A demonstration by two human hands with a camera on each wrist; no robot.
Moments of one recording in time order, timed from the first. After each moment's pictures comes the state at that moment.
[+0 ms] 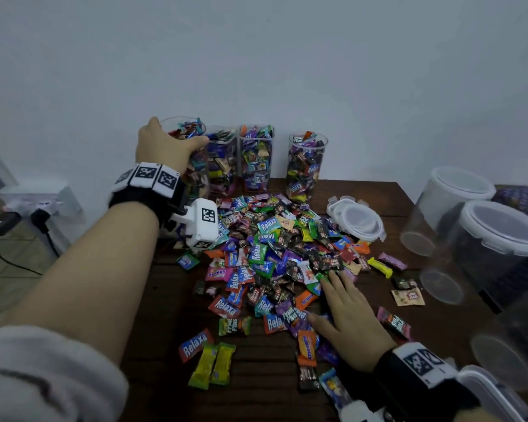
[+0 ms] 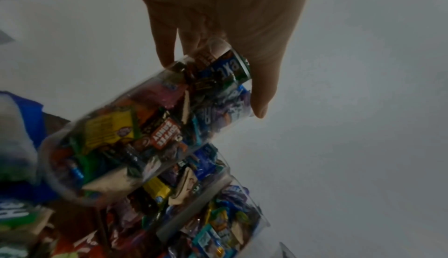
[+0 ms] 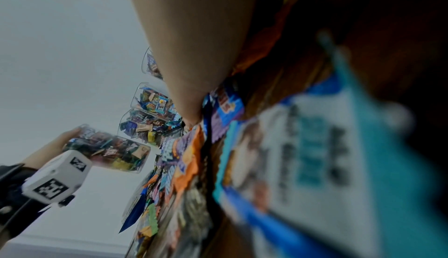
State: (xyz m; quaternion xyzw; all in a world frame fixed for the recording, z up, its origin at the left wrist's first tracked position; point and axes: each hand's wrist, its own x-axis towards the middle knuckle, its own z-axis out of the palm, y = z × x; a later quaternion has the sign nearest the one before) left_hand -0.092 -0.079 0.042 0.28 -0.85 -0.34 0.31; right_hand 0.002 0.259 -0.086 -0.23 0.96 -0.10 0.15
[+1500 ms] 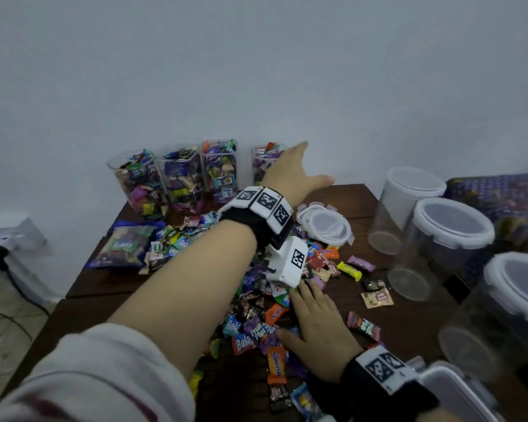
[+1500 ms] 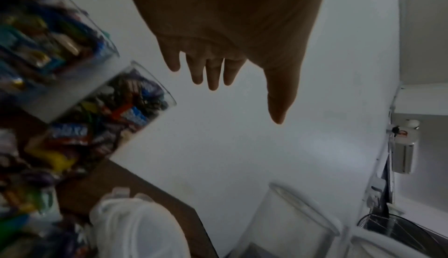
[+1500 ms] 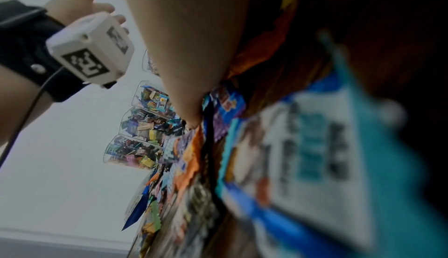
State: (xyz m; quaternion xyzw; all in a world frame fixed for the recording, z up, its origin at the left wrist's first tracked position) left_hand -0.138 0.139 0.039 -0.07 -0.92 -0.37 0.11; right_hand 0.000 0.258 -0.083 -0.24 0.95 -0.13 0.17
